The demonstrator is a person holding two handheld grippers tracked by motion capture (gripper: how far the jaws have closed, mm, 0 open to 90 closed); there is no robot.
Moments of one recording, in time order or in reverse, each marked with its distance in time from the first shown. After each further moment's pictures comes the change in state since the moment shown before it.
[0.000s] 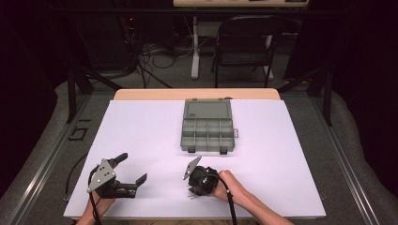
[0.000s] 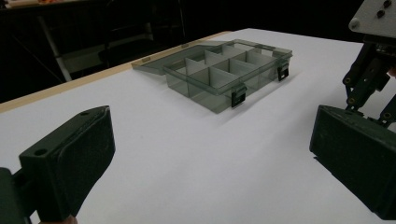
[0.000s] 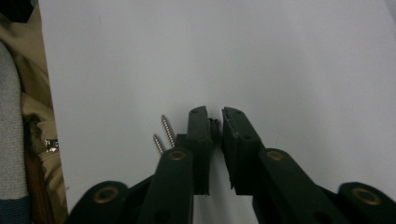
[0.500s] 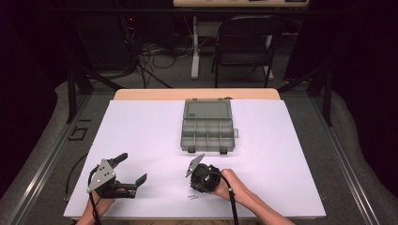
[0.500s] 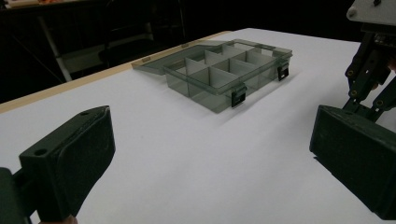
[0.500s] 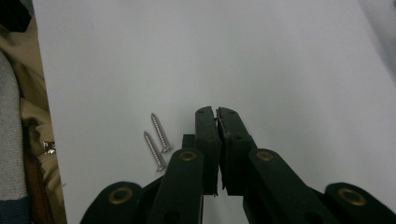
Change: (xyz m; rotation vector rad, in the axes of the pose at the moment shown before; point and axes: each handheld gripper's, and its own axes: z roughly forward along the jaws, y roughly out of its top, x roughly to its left) left arm 0.000 0.000 0.000 0.002 0.000 0.002; right arm -0.006 -0.002 -0.007 -0.018 -0.010 0.034
